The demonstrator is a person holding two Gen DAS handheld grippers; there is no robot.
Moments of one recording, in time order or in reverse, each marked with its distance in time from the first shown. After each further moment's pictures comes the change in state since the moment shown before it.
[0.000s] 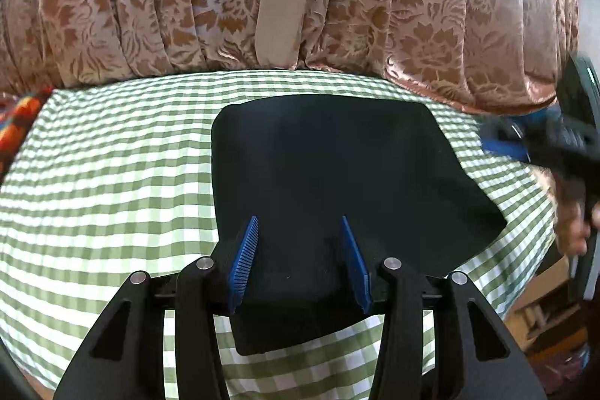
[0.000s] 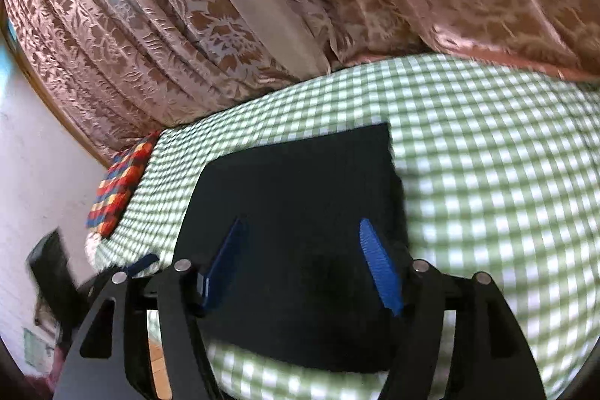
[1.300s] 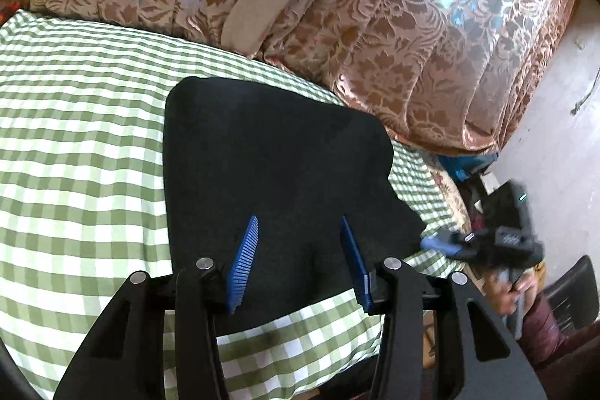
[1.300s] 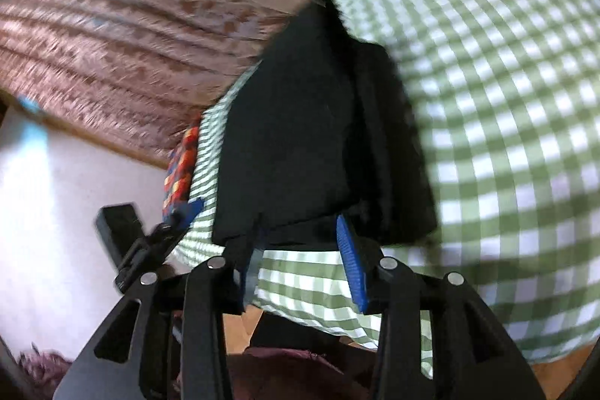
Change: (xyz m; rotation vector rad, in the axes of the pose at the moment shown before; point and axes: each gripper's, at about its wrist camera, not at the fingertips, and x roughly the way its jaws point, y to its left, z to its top) left arm -0.007 0.043 -0.004 -0.241 0.003 -0.386; right arm -0.027 -0.069 -0.086 0.389 0.217 0.308
